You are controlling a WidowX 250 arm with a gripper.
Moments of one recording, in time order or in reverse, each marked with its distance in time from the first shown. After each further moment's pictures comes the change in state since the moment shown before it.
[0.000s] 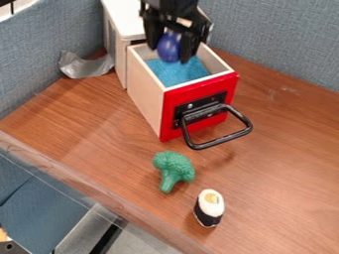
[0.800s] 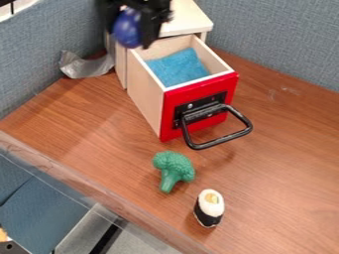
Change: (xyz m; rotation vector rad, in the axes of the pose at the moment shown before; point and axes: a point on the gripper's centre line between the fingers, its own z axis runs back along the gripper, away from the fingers) arm -0.065 0.027 0.049 0.032 0.005 0.069
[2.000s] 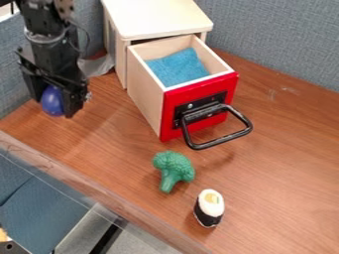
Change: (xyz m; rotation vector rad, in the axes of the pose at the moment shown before) arm -0.070 0.064 -0.090 0.060 0.113 0.013
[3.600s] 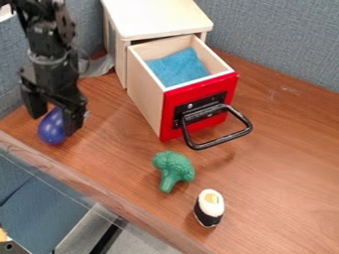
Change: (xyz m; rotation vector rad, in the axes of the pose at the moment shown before) arm -0.009 -0.005 -0.014 -0.008 0.064 -0.005
